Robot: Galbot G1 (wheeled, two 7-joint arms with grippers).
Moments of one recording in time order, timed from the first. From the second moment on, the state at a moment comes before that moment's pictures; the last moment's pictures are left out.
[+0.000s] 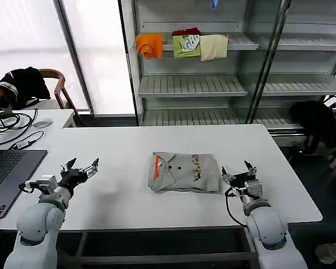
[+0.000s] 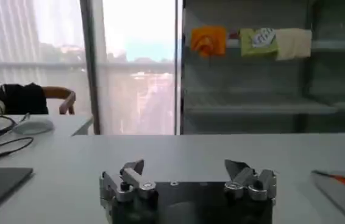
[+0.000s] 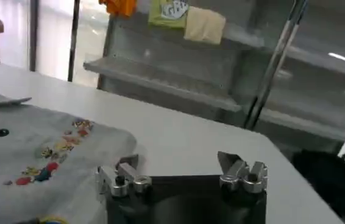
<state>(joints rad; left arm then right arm) 1.08 -1.24 -0.72 -1.85 -0.33 0.56 0.12 -1.09 1.26 0.45 1.92 0.01 -0.57 0.01</state>
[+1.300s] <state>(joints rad) 1.14 -1.27 -0.75 -1.87 -0.38 0.55 0.12 -1.13 1.22 0.55 1.93 0.00 -0.57 0.00</state>
